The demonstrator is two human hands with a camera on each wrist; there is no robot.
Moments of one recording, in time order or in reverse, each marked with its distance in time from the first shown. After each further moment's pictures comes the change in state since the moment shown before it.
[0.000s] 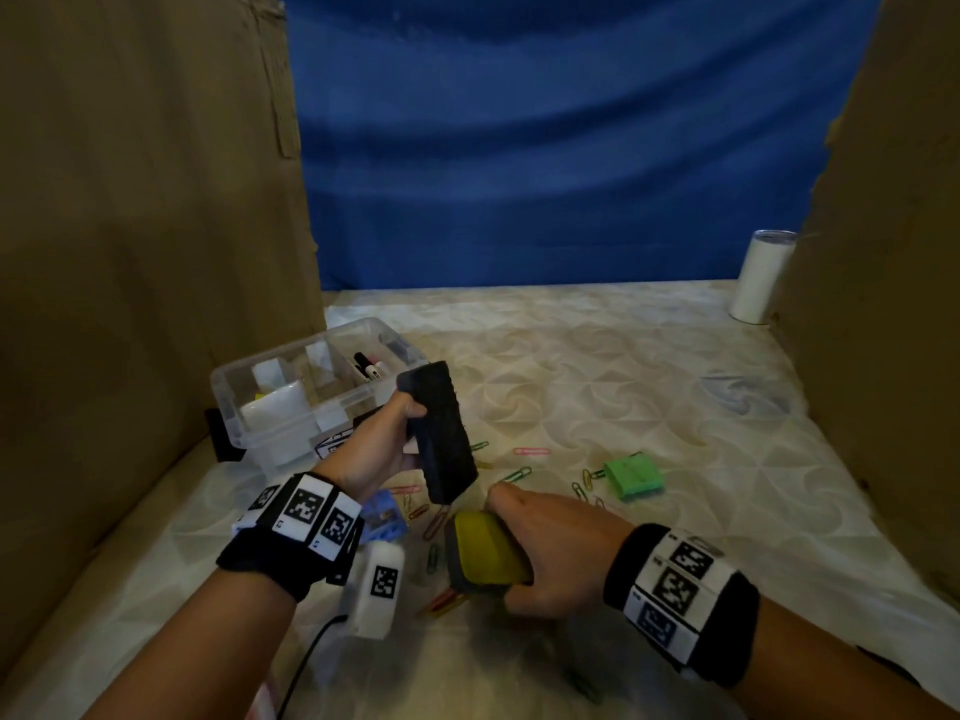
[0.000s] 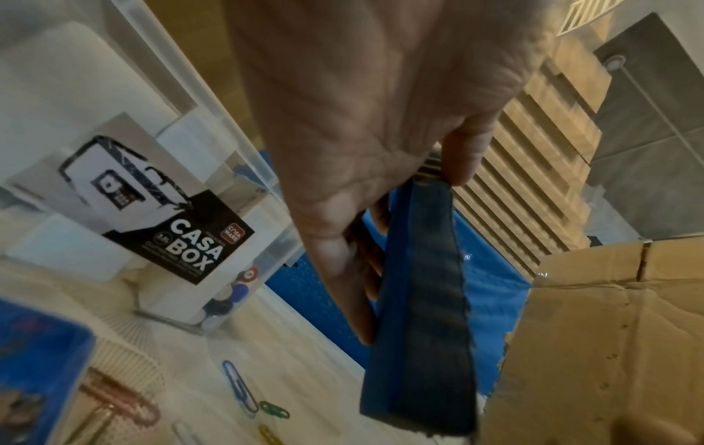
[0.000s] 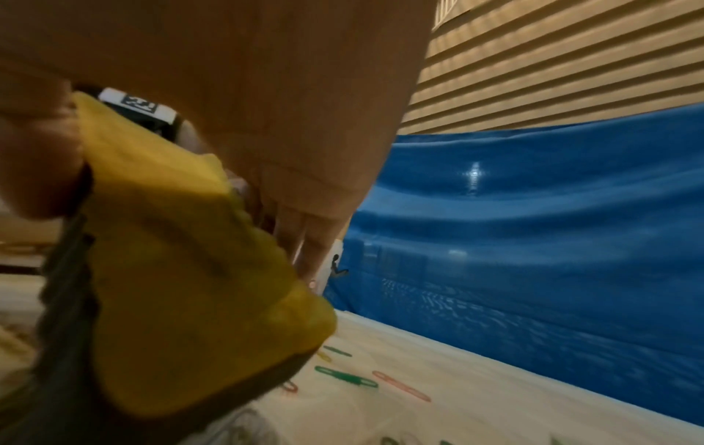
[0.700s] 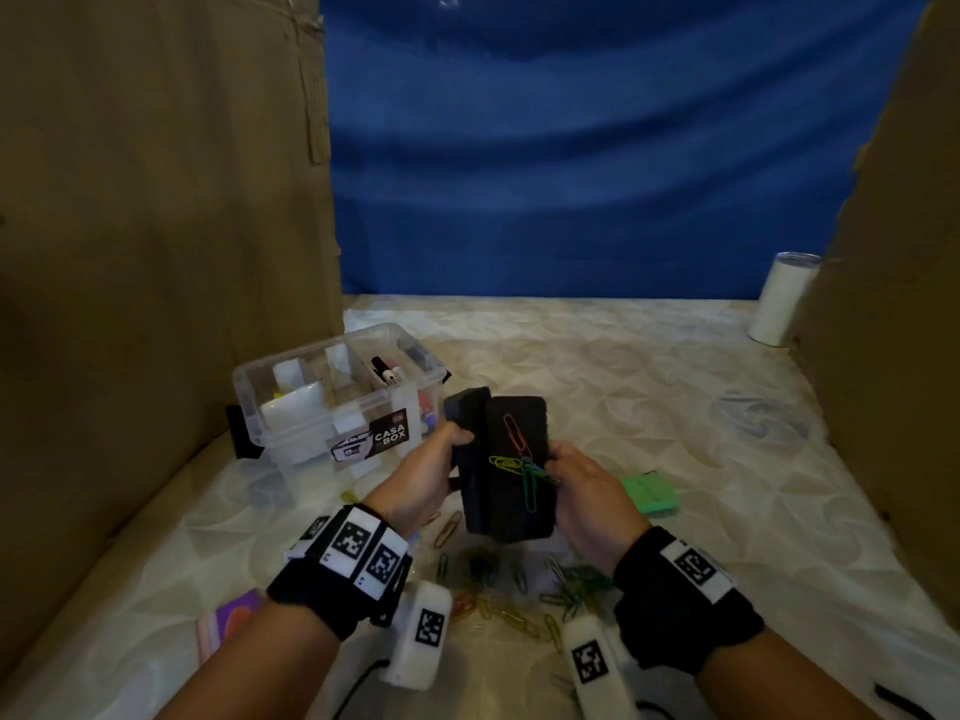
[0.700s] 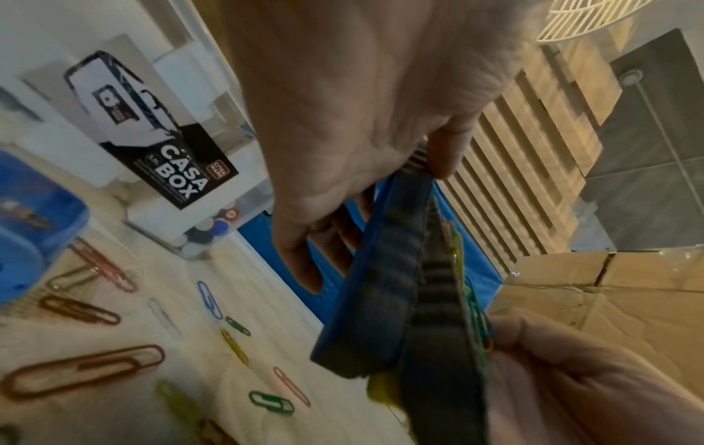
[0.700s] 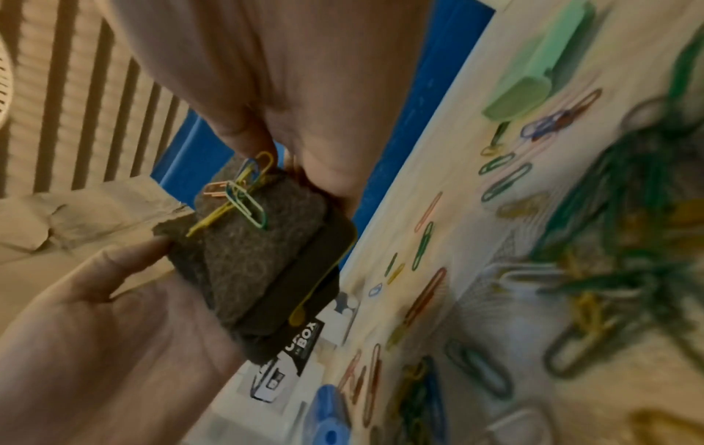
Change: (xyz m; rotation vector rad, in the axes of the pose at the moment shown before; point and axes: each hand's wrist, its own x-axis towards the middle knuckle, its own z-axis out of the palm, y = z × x) left_hand -0.006 -0.020 0.029 -0.006 0.032 -0.004; right_hand 0.033 0.020 0.006 1.621 0.505 0.332
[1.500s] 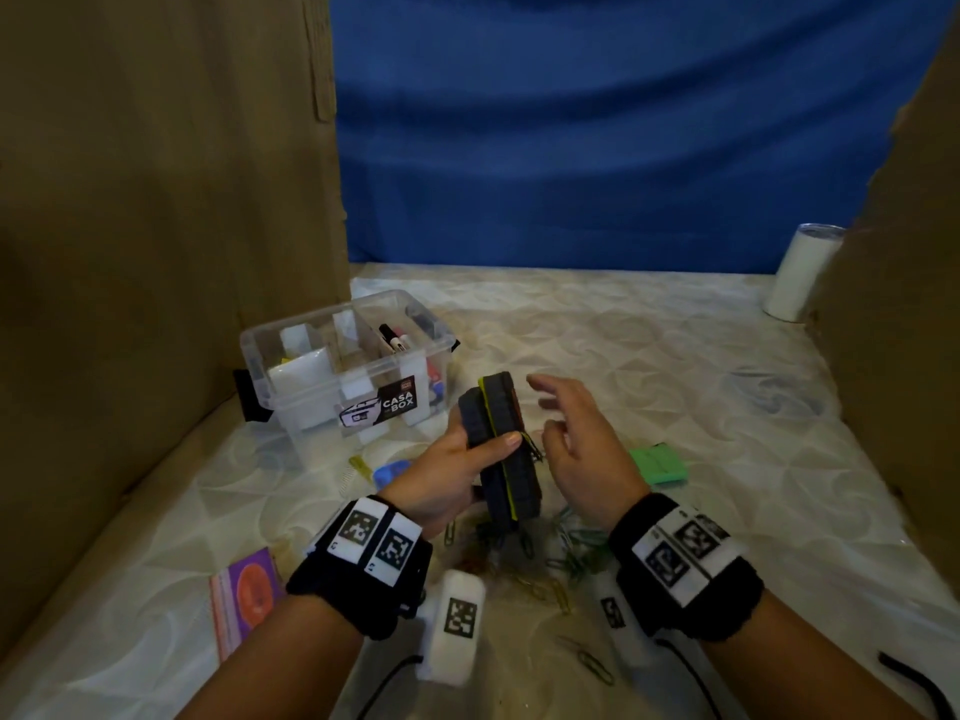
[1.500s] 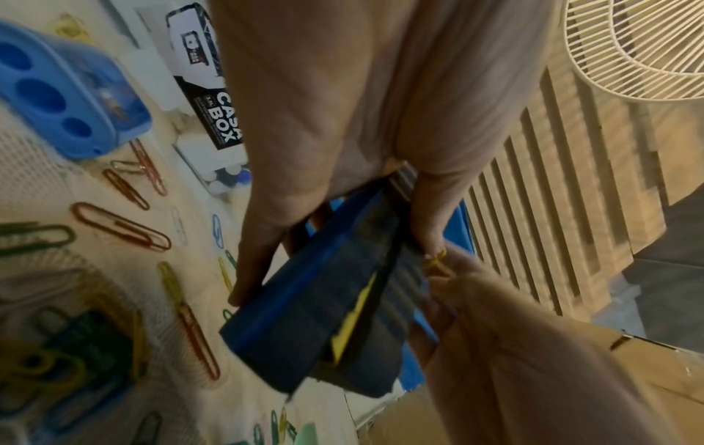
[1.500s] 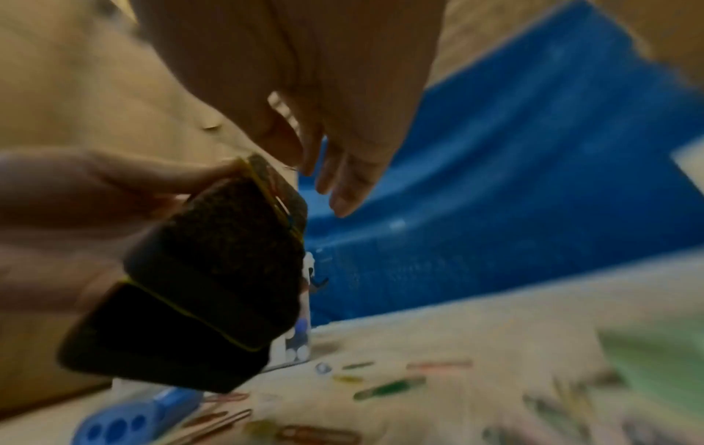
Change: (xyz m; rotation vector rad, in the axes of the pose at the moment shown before) left_hand -0.009 -0.026 0.009 -0.144 -0.073 -0.052; right_hand -0.003 -0.008 0.005 -0.980 -0.002 -0.509
